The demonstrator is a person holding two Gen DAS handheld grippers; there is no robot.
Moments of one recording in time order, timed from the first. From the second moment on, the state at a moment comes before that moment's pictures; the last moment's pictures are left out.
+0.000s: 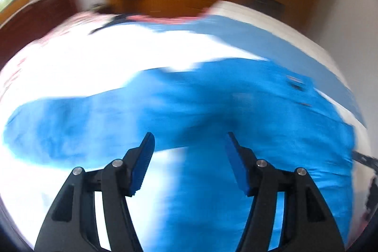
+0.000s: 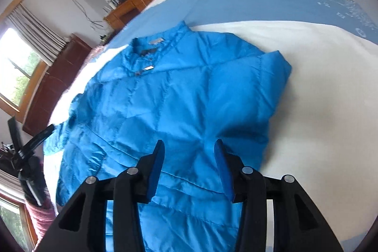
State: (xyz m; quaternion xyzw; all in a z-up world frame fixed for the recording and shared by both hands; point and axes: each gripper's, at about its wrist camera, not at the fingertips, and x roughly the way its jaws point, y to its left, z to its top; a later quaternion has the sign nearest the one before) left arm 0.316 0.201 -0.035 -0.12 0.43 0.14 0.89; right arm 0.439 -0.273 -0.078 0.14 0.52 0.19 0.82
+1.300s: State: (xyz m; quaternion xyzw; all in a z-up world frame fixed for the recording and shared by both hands) left arm 0.244 0.358 -0.005 -0.30 0.27 0.26 0.88; right arm 0.432 -0.283 -0.070 0.12 0.51 0.19 0.83
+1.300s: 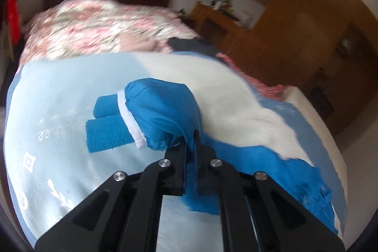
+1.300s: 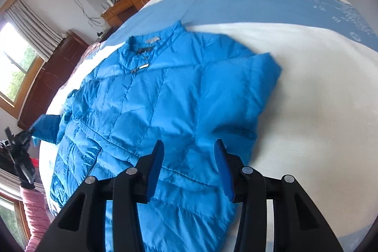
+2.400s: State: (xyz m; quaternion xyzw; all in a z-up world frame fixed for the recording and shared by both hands) left arm 0.424 -0.046 -0.076 -0.12 0.47 -0.17 0.86; right arm 0.428 -0.294 -0.081 0.11 0.52 0.16 0.83
